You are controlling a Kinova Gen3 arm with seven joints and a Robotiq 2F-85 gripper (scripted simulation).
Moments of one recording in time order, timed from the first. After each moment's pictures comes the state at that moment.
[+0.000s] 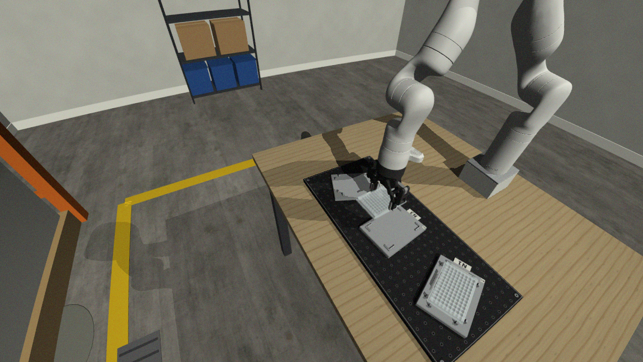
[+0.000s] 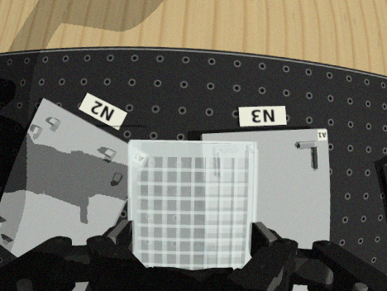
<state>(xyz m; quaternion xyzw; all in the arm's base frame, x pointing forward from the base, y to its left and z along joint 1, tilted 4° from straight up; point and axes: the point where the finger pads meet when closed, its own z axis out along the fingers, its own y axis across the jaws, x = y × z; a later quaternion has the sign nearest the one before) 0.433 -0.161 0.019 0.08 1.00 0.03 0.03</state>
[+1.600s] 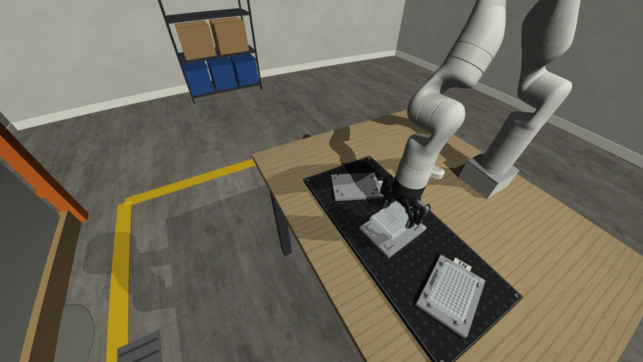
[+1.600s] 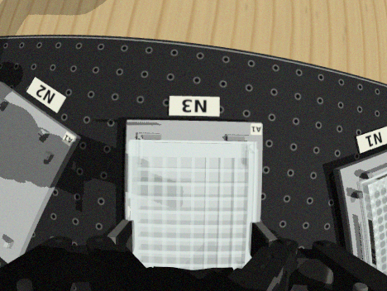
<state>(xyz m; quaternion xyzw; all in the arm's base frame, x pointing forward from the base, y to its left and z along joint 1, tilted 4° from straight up) 0.451 -0.091 0.022 0.04 1.00 0.02 0.03</state>
